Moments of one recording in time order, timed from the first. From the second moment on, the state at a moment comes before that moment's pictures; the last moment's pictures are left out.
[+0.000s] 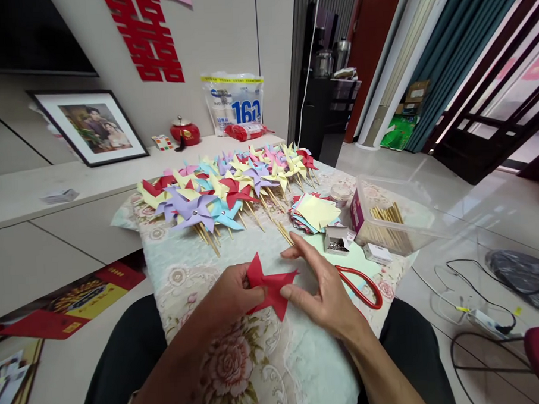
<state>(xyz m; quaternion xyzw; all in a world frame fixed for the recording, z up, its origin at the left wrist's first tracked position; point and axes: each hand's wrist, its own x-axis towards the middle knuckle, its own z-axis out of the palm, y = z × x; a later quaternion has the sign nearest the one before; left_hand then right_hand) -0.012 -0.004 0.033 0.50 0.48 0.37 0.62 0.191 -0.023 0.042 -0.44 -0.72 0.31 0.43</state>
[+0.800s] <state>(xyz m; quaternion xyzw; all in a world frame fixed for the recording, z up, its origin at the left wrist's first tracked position) -0.014 -0.003 0.067 0.71 0.46 0.20 0.49 0.165 -0.033 0.040 -0.48 -0.75 0.34 0.32</state>
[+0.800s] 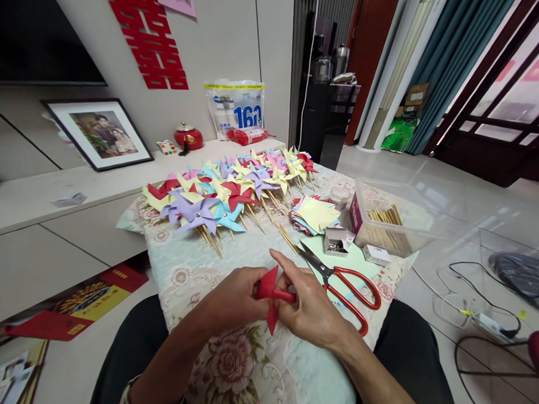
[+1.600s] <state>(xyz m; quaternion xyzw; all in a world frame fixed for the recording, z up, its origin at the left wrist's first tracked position) 0.029 -0.018 0.019 0.35 0.45 0.50 0.65 0.160 -0.023 0.024 -0.47 -0.53 0.47 0.53</state>
